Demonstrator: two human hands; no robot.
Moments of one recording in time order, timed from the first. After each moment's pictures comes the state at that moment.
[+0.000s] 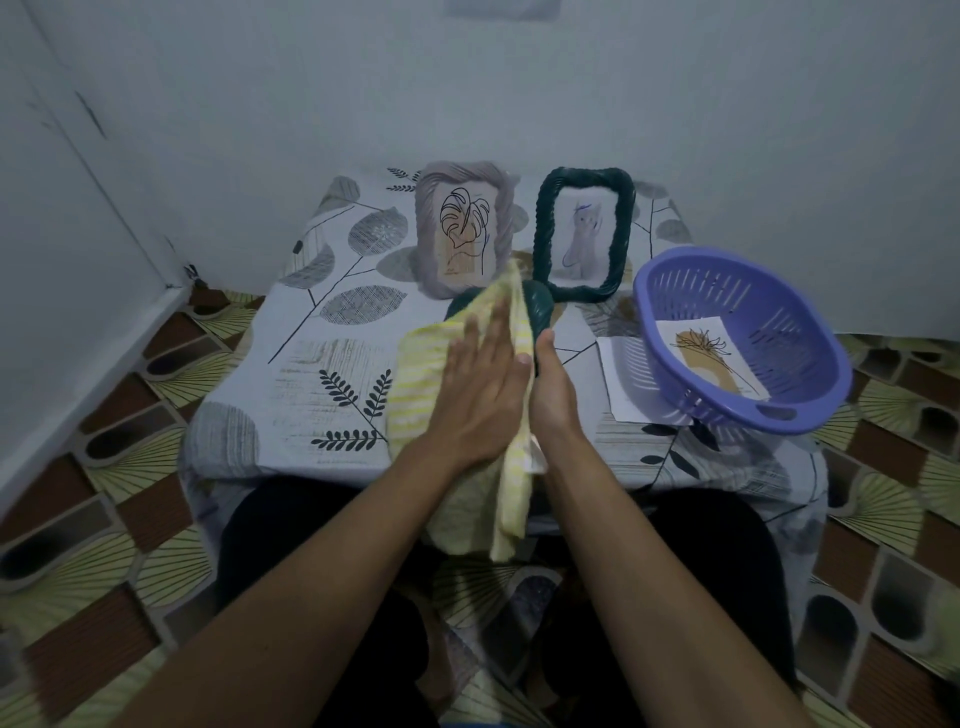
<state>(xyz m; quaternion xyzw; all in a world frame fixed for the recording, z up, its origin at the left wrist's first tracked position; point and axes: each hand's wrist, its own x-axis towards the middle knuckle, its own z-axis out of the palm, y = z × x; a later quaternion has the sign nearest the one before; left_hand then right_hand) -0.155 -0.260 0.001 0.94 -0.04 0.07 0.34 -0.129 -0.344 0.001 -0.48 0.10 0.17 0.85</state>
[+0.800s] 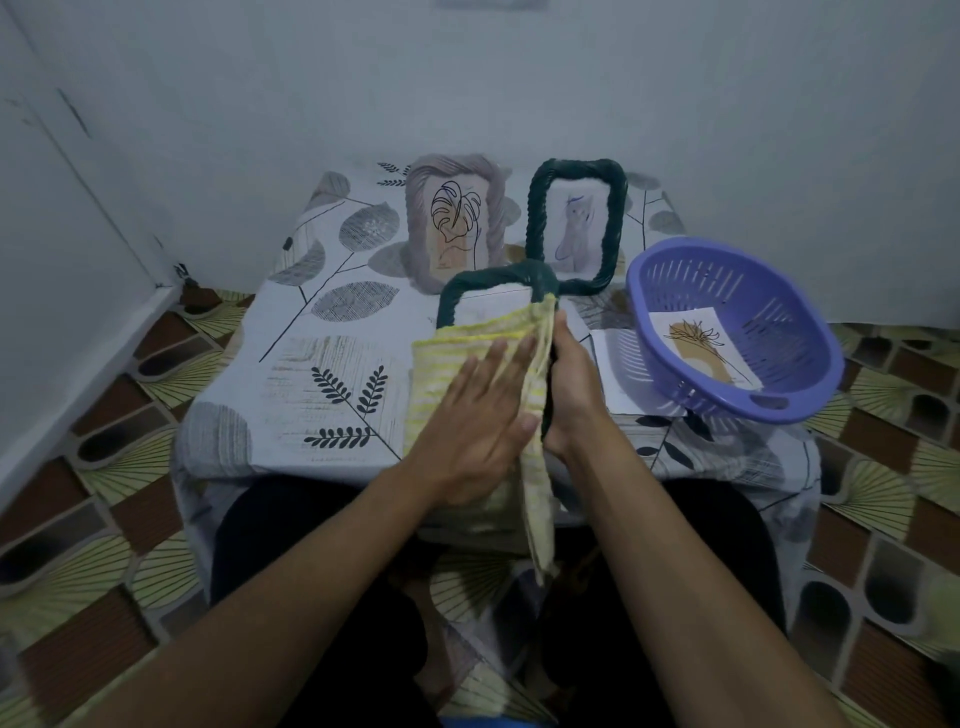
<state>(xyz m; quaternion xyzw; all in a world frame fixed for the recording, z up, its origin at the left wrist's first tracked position) -0.184 -0.248 -0.023 0.93 -0.23 0.12 0.25 -0.125 -0.363 0.009 -0.52 0.08 0.16 0.83</state>
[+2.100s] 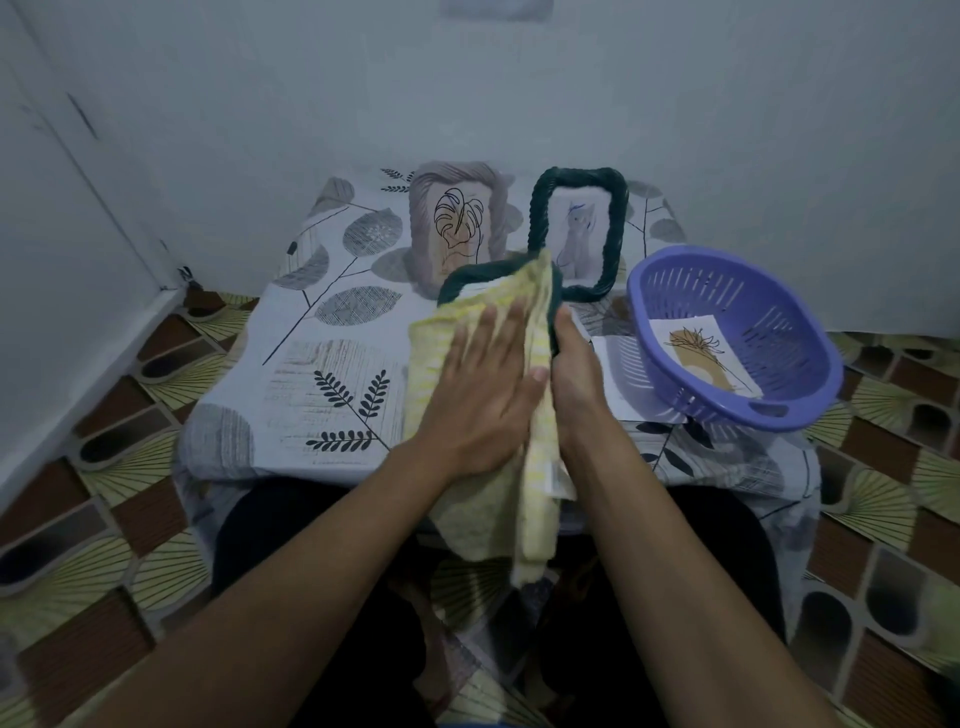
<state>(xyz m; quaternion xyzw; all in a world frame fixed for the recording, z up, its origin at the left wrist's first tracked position) -0.169 -0.259 0.008 0.95 -0.13 0.13 0.24 -0.123 -0.361 0.027 -0.54 0.09 0.11 0.83</state>
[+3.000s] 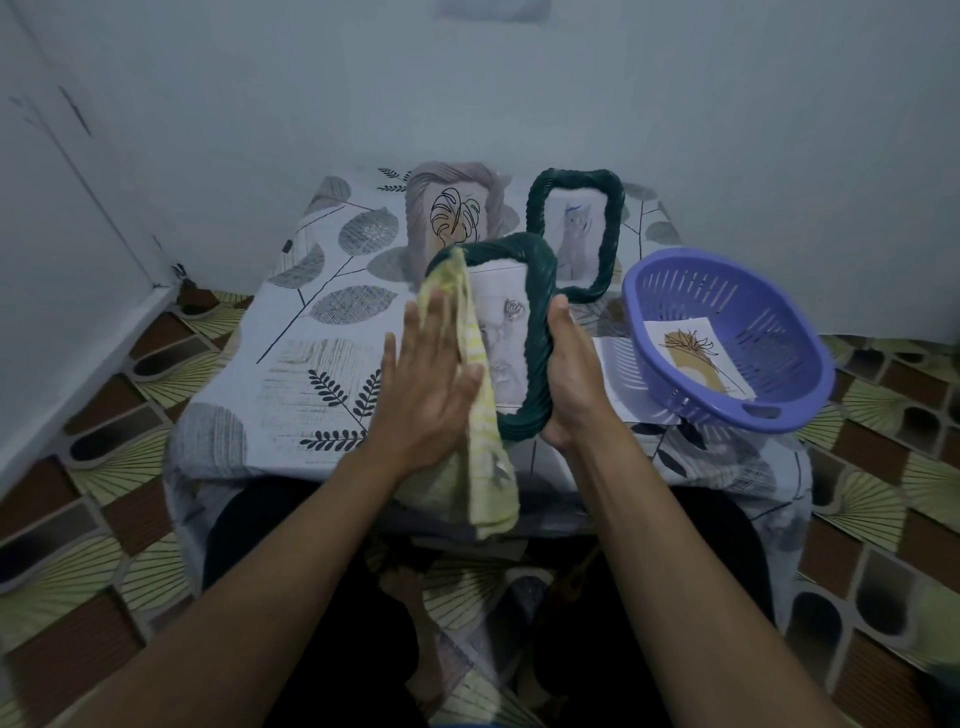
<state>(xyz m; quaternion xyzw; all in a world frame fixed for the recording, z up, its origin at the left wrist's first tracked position) -0.165 -0.214 -0.018 0.94 -0.08 0.19 0.28 -0.133 -0.366 0.038 -0.51 -0.03 0.12 0.85</state>
